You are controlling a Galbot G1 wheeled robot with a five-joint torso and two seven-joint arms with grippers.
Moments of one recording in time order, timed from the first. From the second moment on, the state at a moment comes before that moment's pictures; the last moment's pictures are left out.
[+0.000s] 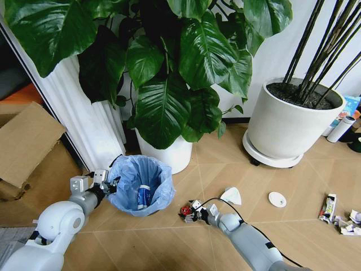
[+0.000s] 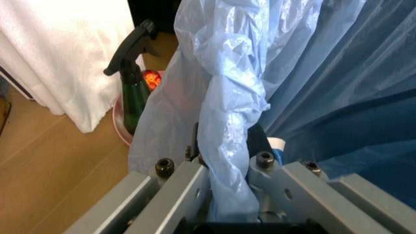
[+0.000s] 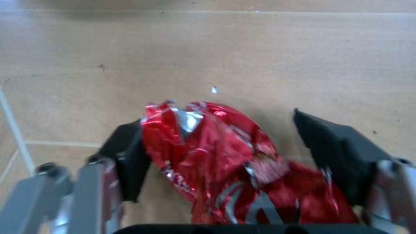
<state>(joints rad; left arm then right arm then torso) 1.29 -0.96 -0.53 -1.99 -0.73 0.67 -0.09 -0.78 1.35 -0.09 0.75 0.13 0.17 -0.48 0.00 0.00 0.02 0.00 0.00</state>
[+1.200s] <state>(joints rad) 1.30 -0.97 -0.53 -2.00 -0.72 0.67 -0.08 -0.88 1.29 0.03 0.97 0.17 0.16 -0.41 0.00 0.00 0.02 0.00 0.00</state>
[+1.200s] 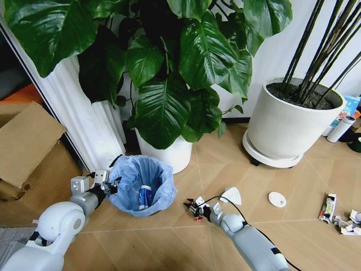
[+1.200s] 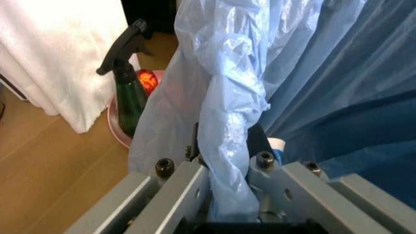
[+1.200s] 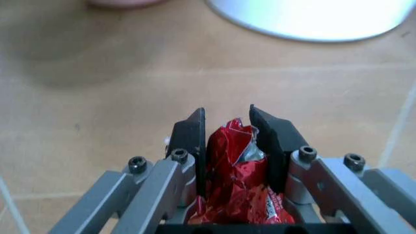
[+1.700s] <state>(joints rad) 1.31 -0.96 -0.52 -2.00 -0.71 0.67 -0.07 -1.04 1.06 0.19 1.44 0.27 0.12 -0.37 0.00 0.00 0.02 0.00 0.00</state>
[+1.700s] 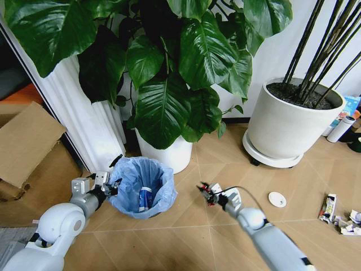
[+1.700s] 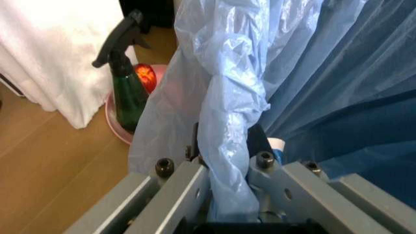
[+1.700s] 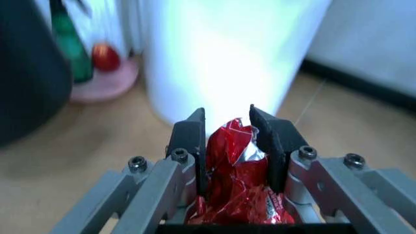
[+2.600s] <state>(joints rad) 1.24 -0.94 -0.35 -1.98 -0.68 0.69 -0.06 -1.01 0.96 0.02 1.97 0.55 -0.07 -0.24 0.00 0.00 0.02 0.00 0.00</state>
